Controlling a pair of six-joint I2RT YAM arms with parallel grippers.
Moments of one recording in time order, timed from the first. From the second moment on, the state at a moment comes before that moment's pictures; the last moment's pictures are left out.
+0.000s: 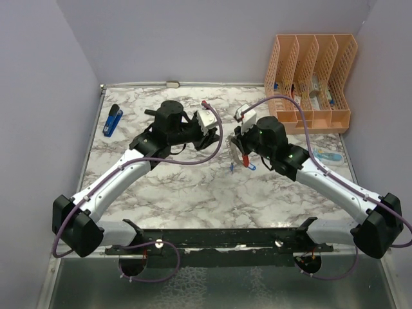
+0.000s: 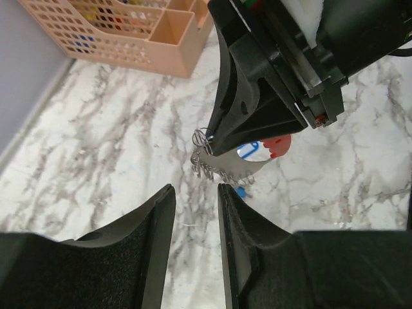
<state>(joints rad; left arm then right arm) -0.62 1.27 1.17 -0.20 0.51 0.35 0.70 1.24 0.99 -0.15 0.02 -0.09</state>
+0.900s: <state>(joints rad) -0.66 1.36 1.17 -0.11 0.58 0.05 0.76 1.23 1.01 -0.20 0.06 0.01</state>
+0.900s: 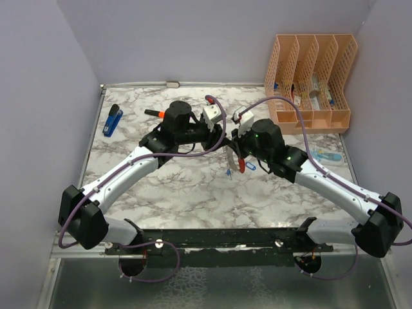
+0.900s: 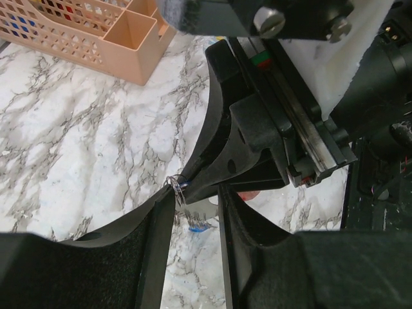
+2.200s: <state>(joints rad) -0.66 1.37 1.16 -0.11 0.53 0.08 0.78 1.19 1.01 -0.23 0.06 0.07</state>
